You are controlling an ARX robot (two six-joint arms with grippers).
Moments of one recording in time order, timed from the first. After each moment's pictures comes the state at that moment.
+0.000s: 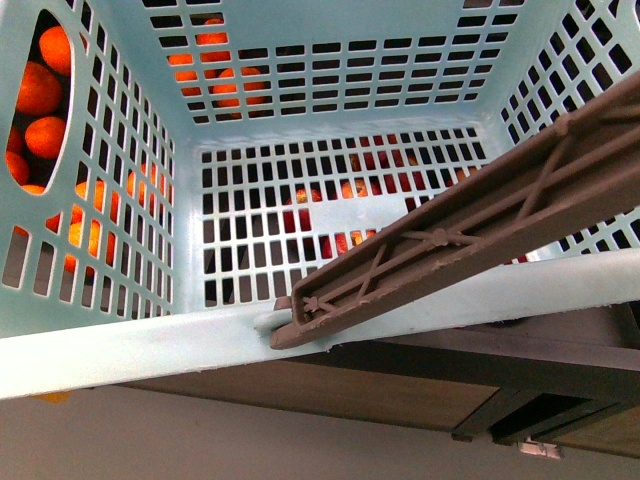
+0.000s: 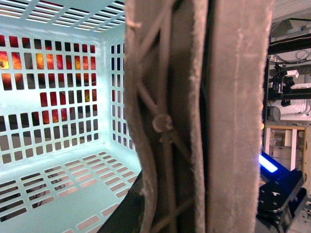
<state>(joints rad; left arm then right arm) -0.69 1.60 1.36 -0.38 0.20 -0.92 -0.80 2.79 1.92 -0.07 -0.42 -0.70</state>
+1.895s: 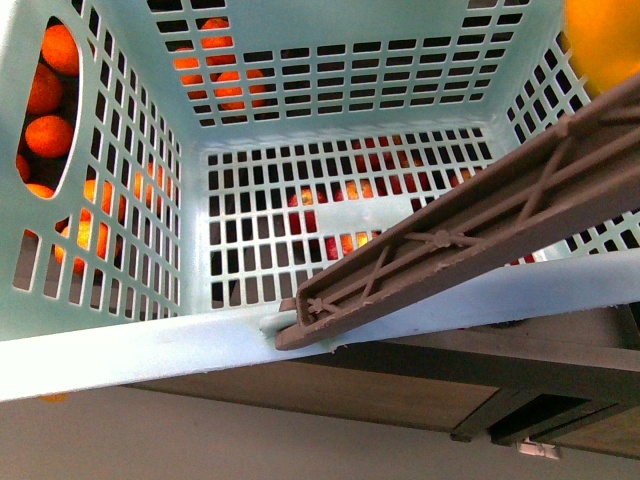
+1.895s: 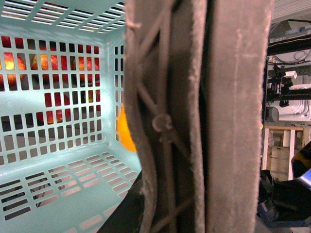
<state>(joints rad) -0.69 1.60 1.36 -0.38 0.20 -0.92 0.29 1.25 0.61 0.40 0.01 0.19</state>
